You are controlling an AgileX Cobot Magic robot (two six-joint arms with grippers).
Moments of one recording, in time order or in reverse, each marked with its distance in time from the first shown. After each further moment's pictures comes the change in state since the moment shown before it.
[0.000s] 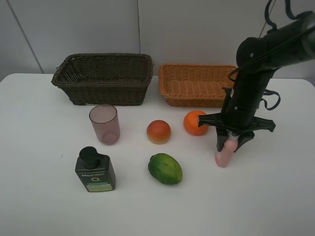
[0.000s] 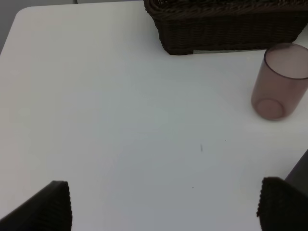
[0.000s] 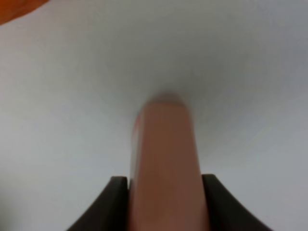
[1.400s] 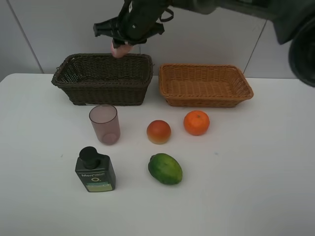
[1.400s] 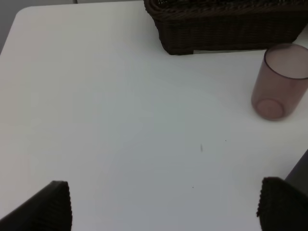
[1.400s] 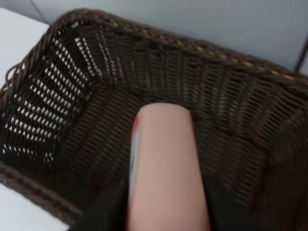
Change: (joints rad) left arm 0.000 0.000 0.000 0.000 0.000 0.000; right arm 0.311 0.402 -1.036 -0.138 -0.303 -0.164
